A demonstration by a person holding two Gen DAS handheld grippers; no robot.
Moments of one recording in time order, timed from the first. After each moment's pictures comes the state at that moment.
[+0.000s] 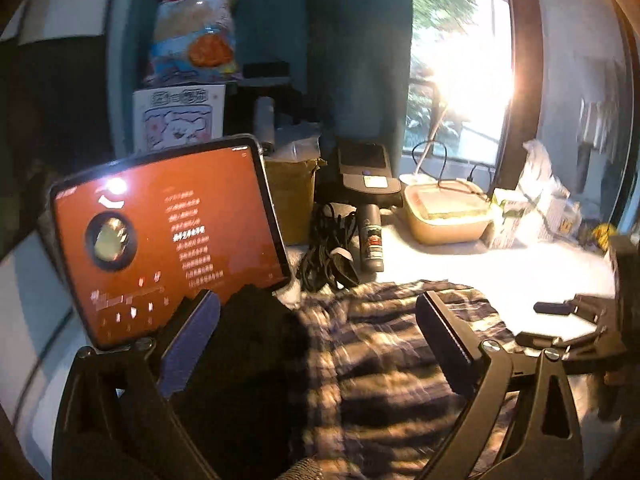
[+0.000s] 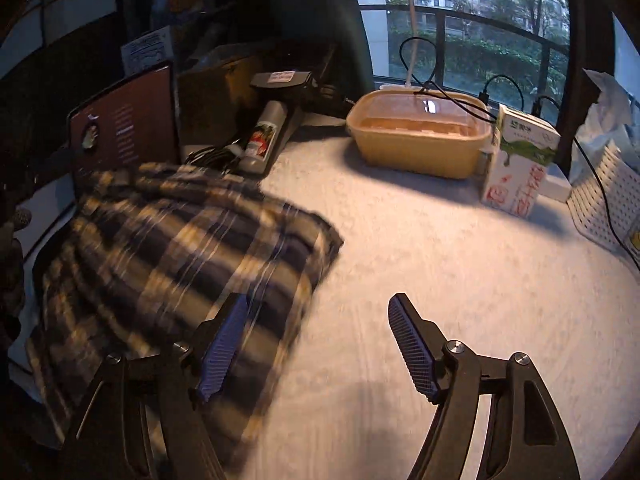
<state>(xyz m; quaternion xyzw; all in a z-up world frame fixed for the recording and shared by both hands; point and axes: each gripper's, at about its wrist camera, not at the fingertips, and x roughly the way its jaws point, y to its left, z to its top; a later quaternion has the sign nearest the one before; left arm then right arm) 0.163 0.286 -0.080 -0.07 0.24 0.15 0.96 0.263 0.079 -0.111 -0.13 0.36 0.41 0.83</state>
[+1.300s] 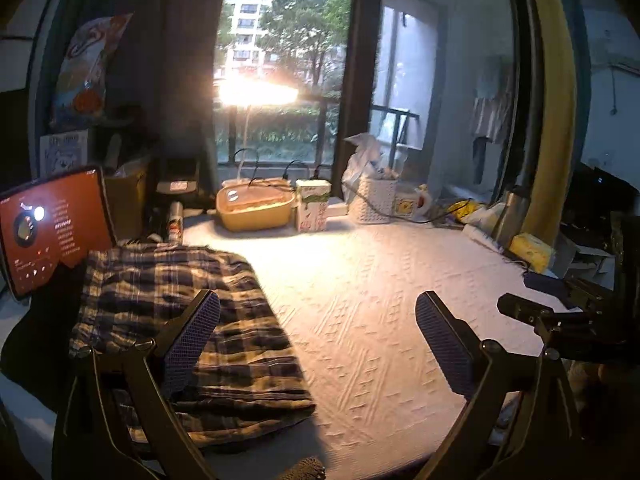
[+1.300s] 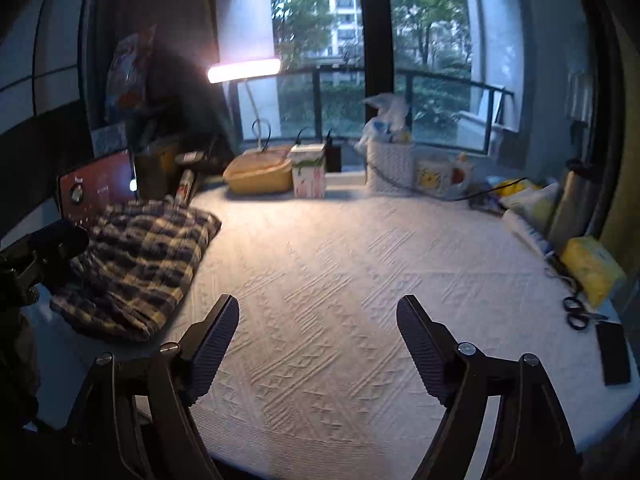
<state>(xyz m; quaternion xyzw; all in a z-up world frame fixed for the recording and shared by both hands) 0.092 0.062 -0.061 -0.05 0.20 -0.01 0.98 0.116 -0.173 -0.045 -0.05 0.27 0.24 0.93</state>
